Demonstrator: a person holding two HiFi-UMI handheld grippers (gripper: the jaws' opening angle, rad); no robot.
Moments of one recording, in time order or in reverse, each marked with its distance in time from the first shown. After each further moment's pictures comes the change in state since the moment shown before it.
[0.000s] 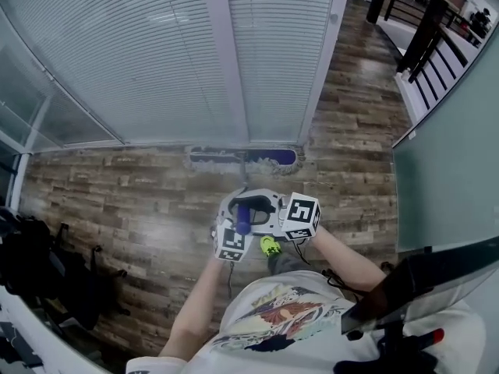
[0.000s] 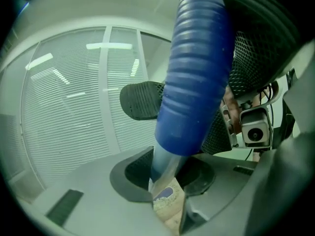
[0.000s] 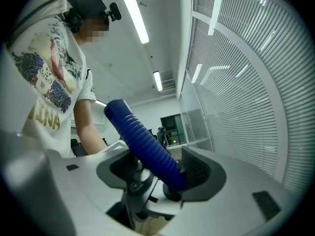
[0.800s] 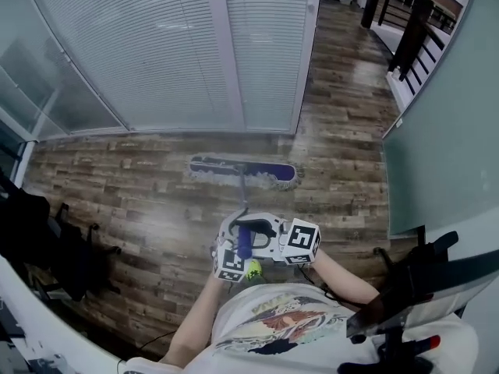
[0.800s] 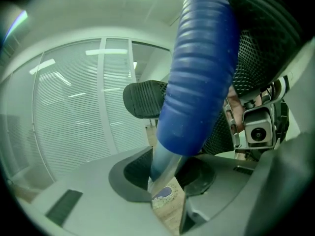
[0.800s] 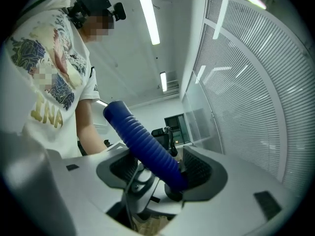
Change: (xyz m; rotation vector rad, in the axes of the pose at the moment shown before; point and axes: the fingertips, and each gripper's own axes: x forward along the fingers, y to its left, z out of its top) left arm -0.221 -0.249 -0.022 0.005 0.015 -0.006; right arm -0.065 0.320 -0.075 0.017 -0.025 -0.015
